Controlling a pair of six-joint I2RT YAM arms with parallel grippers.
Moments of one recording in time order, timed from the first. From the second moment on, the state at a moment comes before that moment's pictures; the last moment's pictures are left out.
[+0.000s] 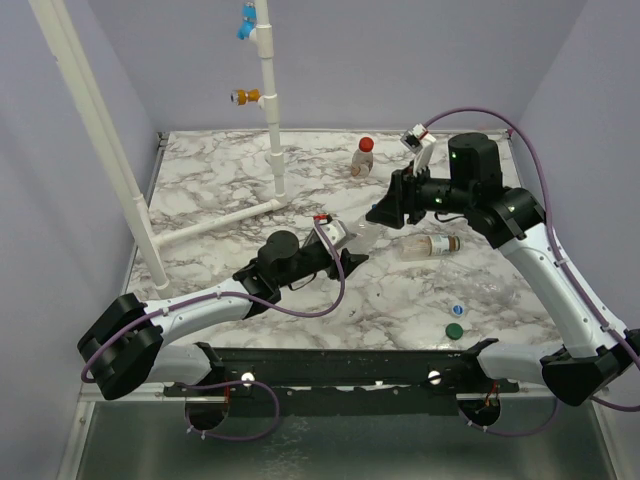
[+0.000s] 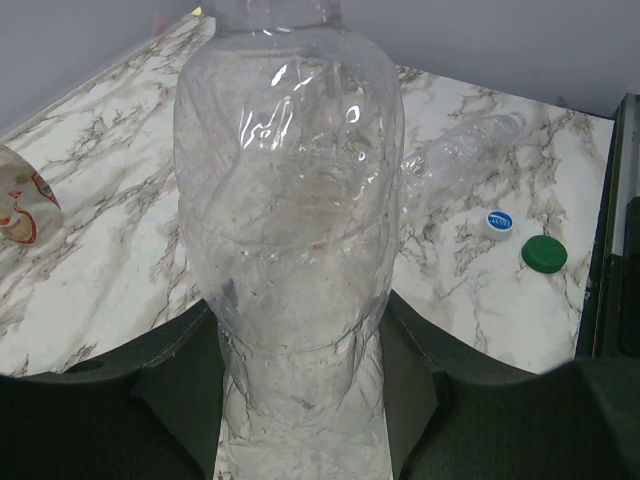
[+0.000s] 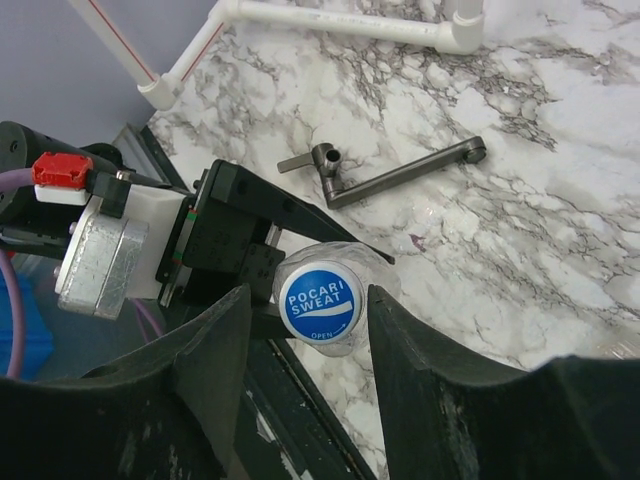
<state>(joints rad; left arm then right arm) -0.88 1.26 0.63 0.59 0.23 0.03 0.49 1.24 1.45 -0.71 -0.56 0.20</state>
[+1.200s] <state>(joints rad) -0.88 1.26 0.63 0.59 0.24 0.02 0.50 1.23 1.45 -0.71 -0.48 0.23</state>
